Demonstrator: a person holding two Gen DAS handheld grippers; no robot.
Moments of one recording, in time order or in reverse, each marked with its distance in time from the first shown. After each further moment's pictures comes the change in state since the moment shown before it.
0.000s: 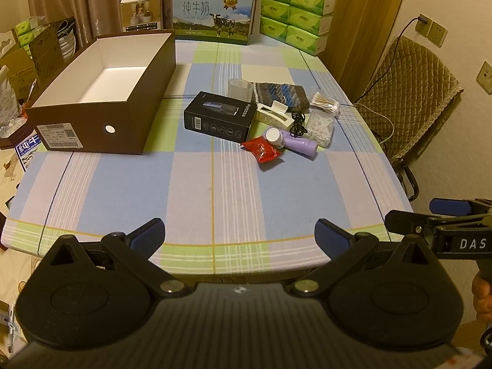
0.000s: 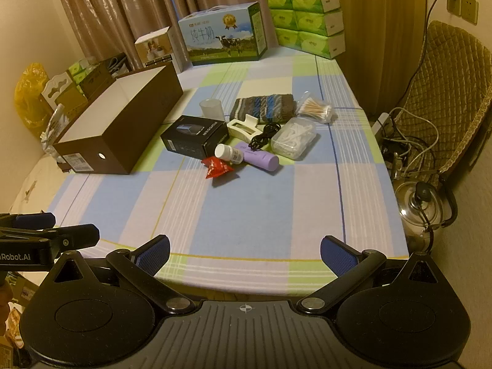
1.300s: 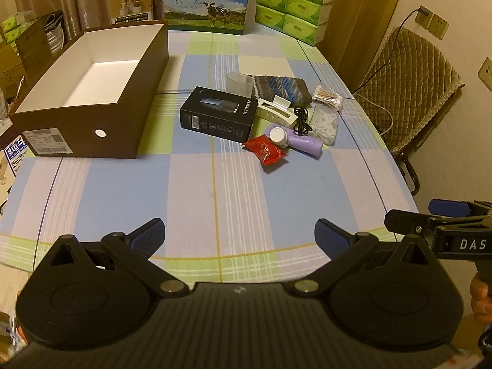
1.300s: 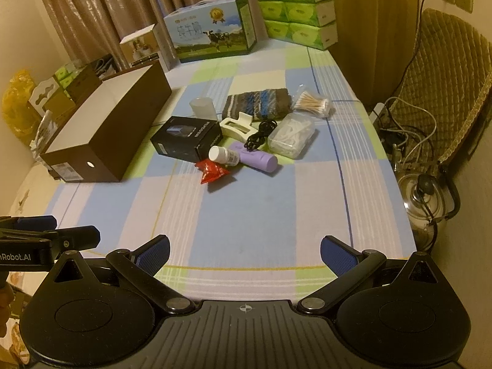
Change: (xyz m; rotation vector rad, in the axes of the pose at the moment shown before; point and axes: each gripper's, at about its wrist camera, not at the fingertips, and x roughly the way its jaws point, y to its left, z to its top) left arm 0.027 0.017 0.028 0.020 0.059 -0.035; right arm 0.025 0.003 0.017 0.051 0.033 -0.022
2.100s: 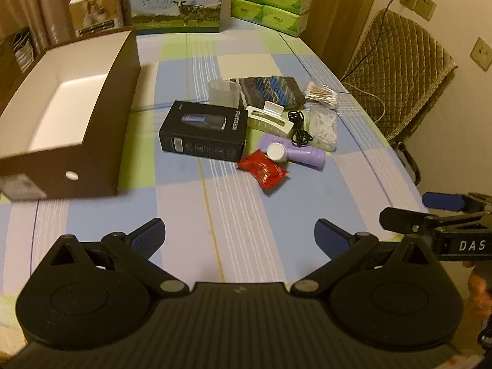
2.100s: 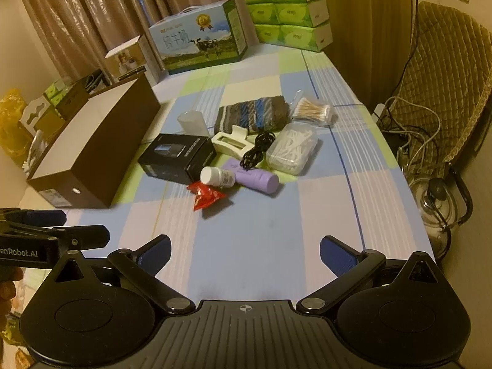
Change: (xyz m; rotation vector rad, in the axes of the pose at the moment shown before) left arm 0.053 0.009 0.047 0.124 0.024 -0.051; right arm 0.044 -0.005 0.024 0.058 -0.041 -0.005
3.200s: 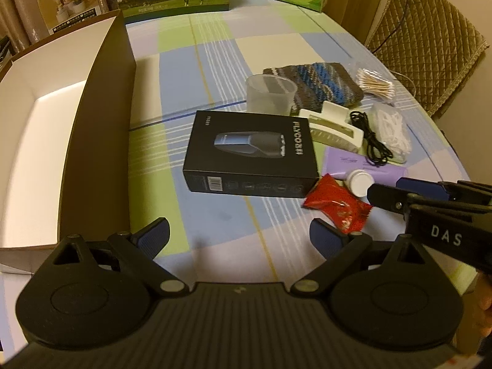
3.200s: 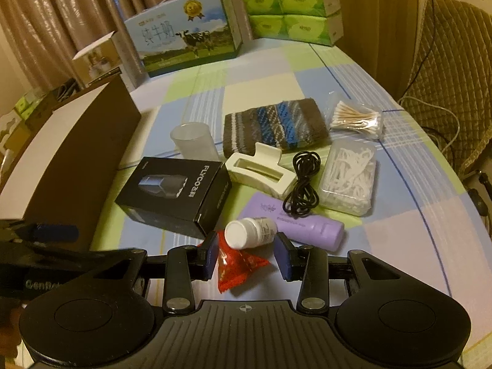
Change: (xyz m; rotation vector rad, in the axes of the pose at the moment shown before) left arm 0.115 0.063 0.062 0.080 0.087 0.017; right arm 0.132 0.050 0.048 0.060 -0.014 -0.074
